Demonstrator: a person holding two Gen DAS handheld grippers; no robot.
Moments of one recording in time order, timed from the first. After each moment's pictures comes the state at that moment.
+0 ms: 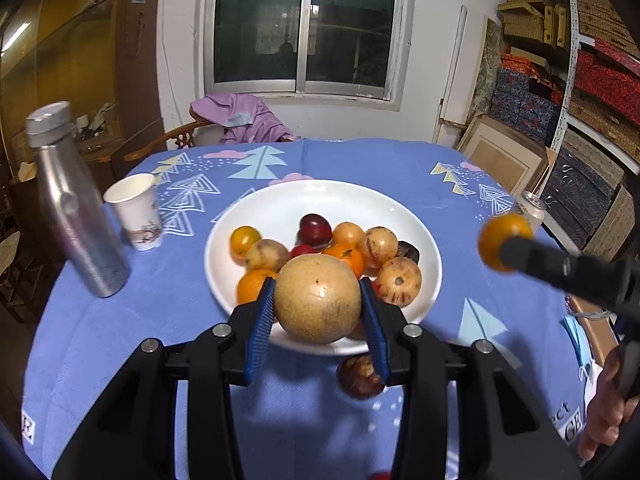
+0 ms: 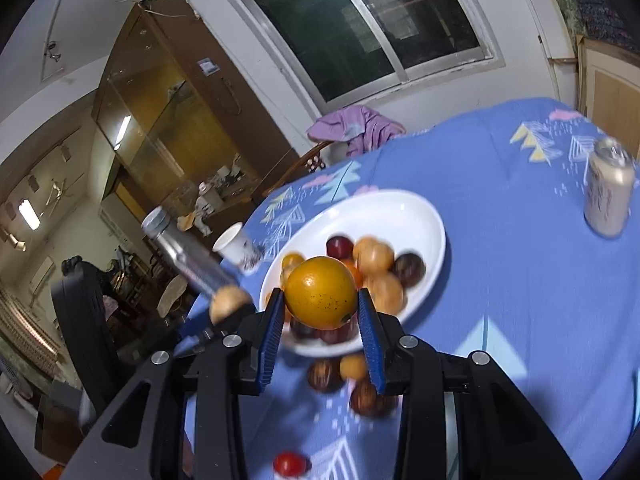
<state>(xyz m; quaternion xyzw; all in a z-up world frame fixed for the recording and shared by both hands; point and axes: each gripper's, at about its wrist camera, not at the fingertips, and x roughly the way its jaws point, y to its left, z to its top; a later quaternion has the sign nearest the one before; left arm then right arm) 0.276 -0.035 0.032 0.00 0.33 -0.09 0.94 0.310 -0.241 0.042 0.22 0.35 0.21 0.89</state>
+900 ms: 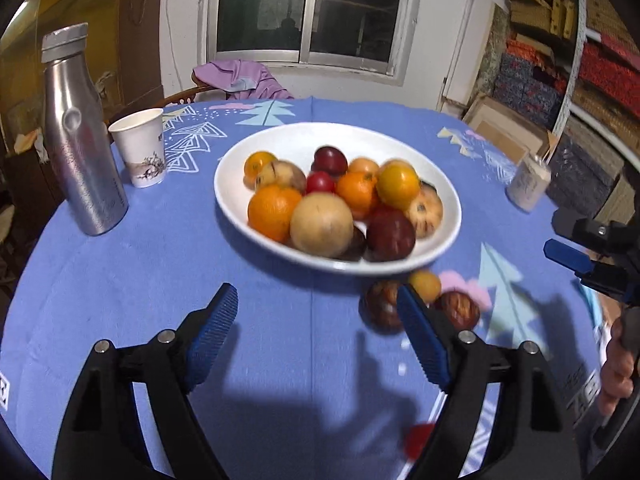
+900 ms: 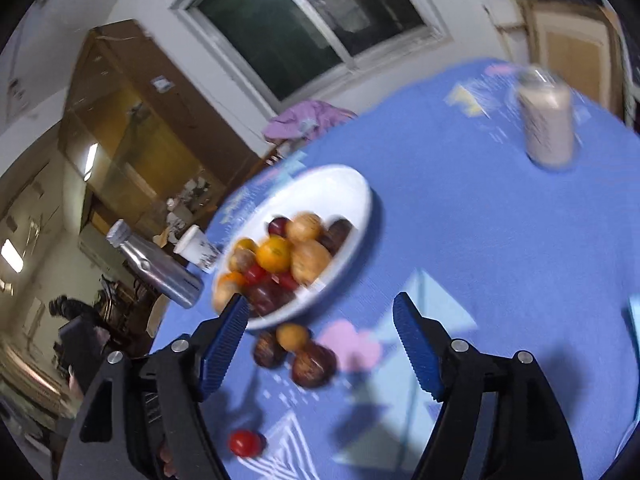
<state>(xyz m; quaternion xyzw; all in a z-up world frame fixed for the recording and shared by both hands) 0.242 -0.012 -0.017 0.00 0.37 -0.09 0.92 0.277 -0.295 -0.014 0.28 0.39 0.15 0.86</state>
